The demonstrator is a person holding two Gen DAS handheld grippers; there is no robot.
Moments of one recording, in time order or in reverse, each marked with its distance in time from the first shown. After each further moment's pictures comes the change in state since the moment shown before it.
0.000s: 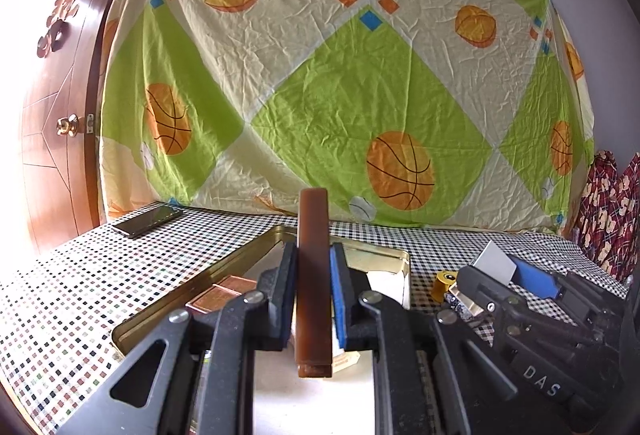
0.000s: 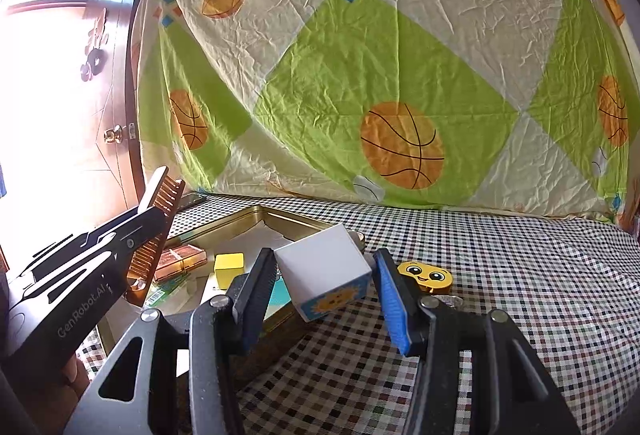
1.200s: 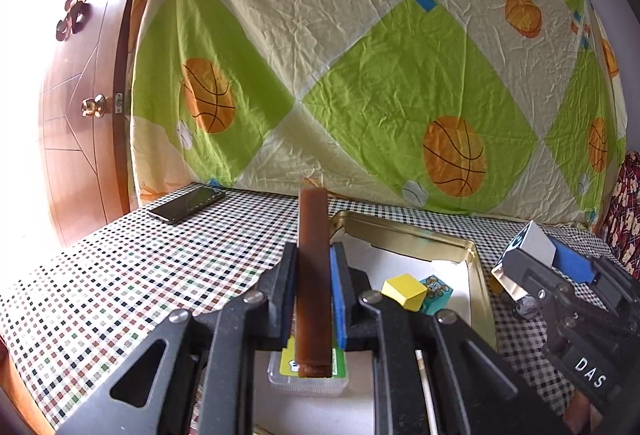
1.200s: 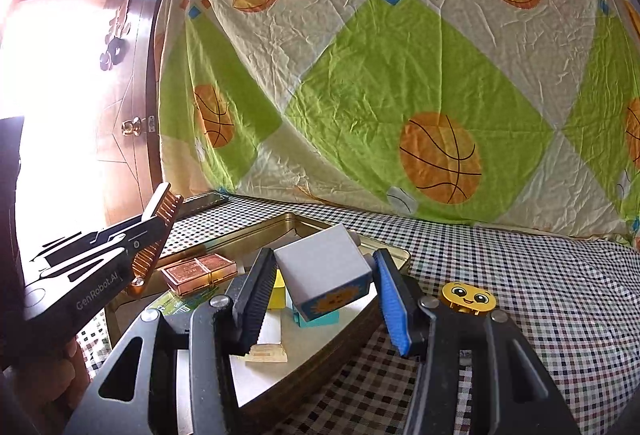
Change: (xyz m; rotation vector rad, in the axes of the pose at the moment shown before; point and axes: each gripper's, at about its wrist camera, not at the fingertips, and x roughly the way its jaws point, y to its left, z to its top) left arm 0.021 0.056 0.004 -0.016 0.083 0.099; right arm 0.021 0.039 0.010 -0.062 -0.018 0.055
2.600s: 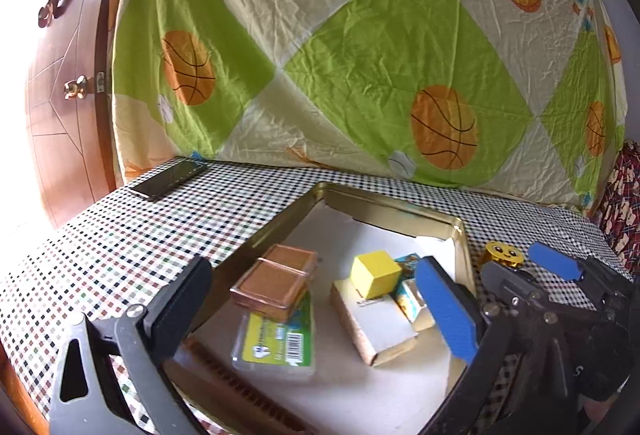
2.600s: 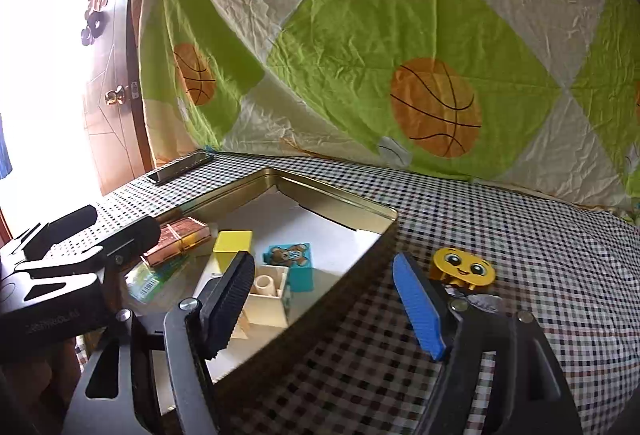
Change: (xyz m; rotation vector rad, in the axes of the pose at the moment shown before) left arm 0.013 -0.025 0.000 0.013 0.126 -0.044; right arm 0.024 -0.041 -0.005 0.053 0.202 -0.040
